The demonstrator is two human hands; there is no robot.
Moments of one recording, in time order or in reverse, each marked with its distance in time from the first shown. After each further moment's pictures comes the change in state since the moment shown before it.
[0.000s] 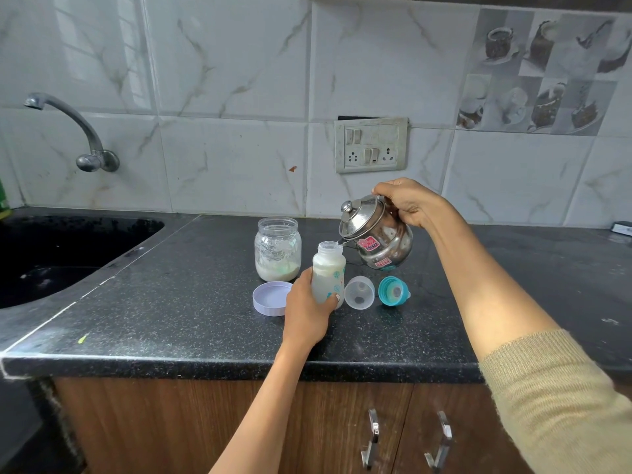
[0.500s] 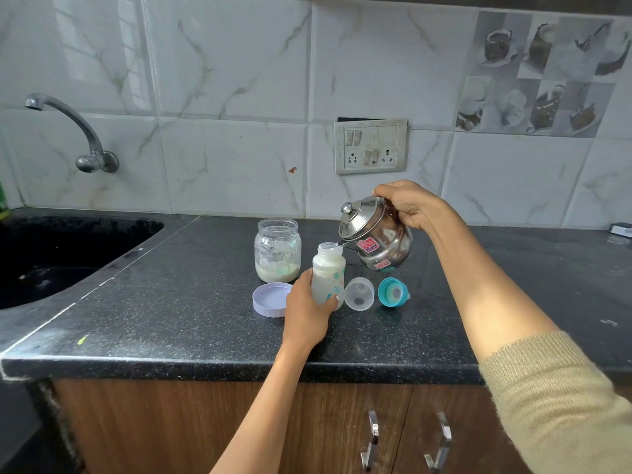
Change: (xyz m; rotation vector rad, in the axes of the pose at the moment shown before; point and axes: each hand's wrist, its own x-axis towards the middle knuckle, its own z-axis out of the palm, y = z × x) left_hand 0.000 -0.002 0.000 0.004 0.004 0.024; right_hand 0.008 0.004 -0.001 -0.002 0.015 -0.005
